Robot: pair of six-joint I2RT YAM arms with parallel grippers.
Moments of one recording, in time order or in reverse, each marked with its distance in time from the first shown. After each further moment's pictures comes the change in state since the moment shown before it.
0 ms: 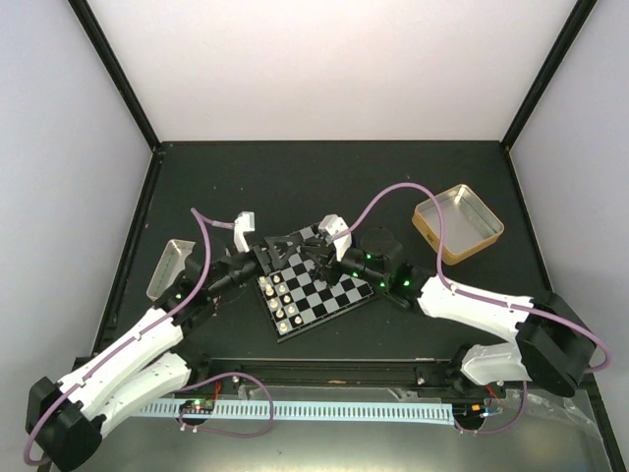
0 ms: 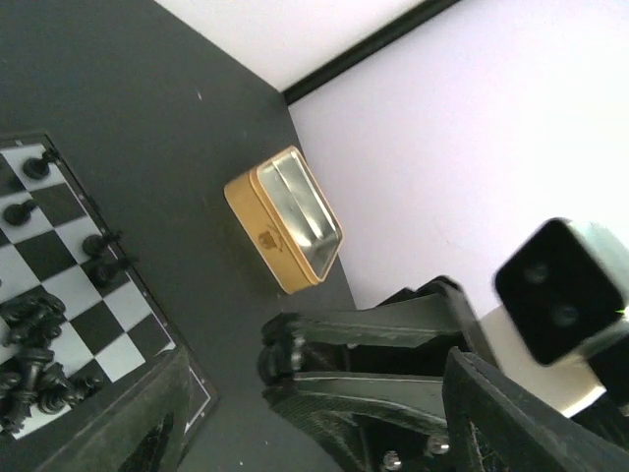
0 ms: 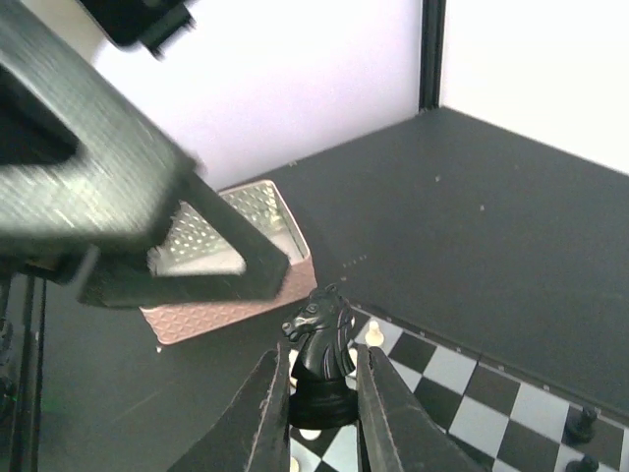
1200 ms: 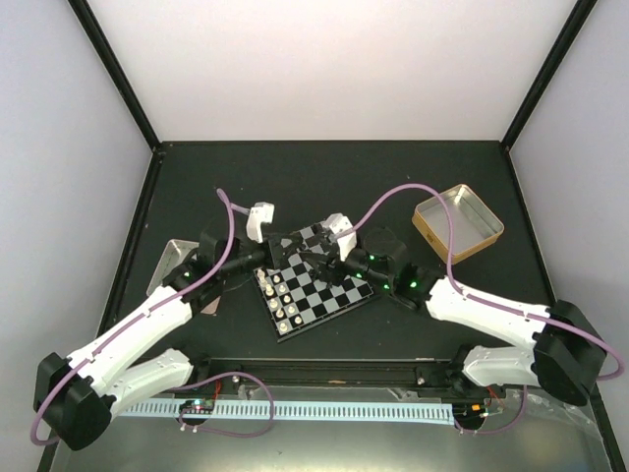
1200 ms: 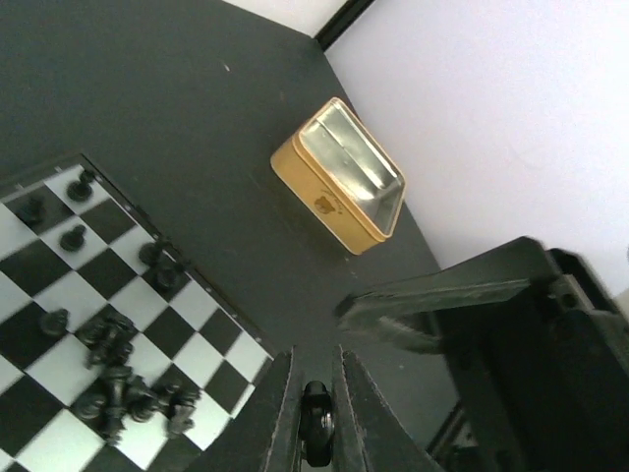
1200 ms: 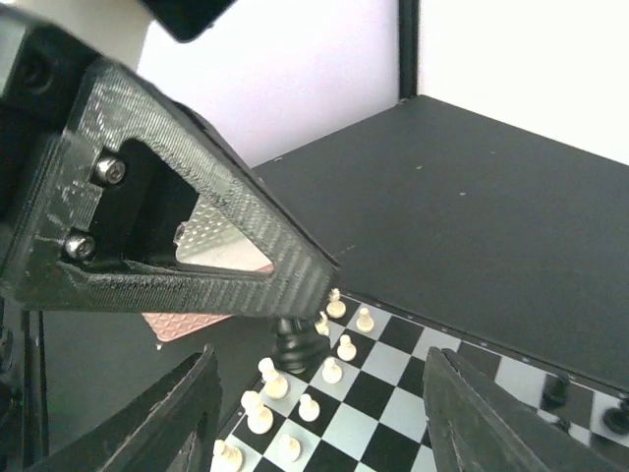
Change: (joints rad) left arm 0.013 0.186 0.158 -0.148 0.100 0.266; right arm 0.022 -0.064 0.018 -0.095 0.032 0.005
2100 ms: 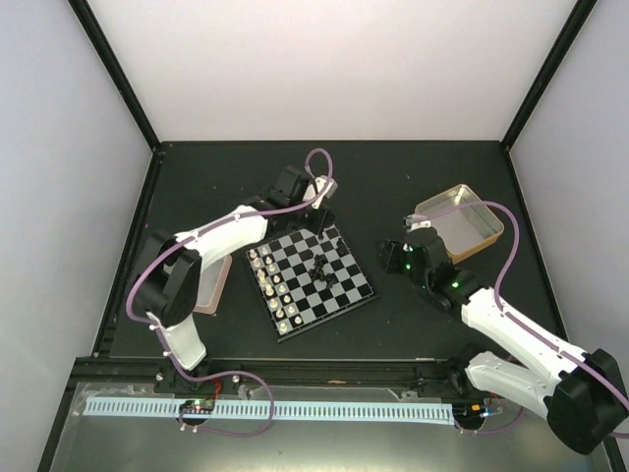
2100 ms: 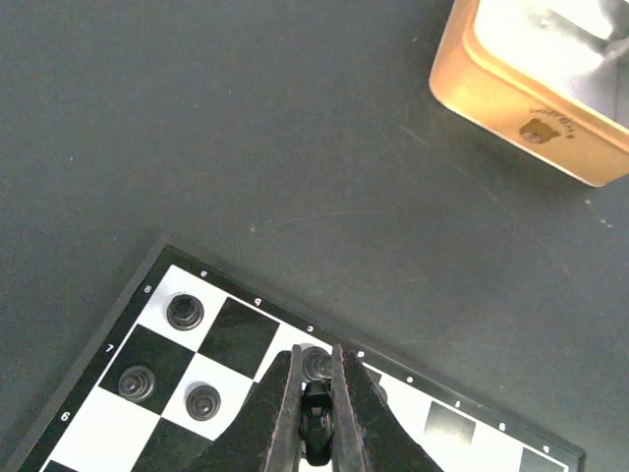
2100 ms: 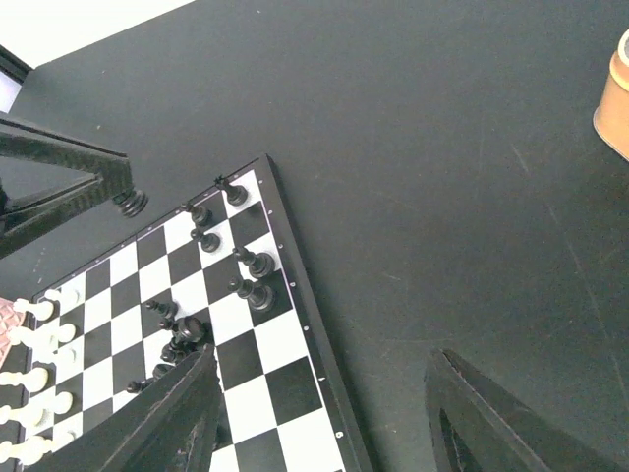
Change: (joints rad) left arm -0.002 0.793 0.566 -0.181 -0.098 0.574; right arm -0.320 -0.262 -0.117 -0.505 0.293 0.513
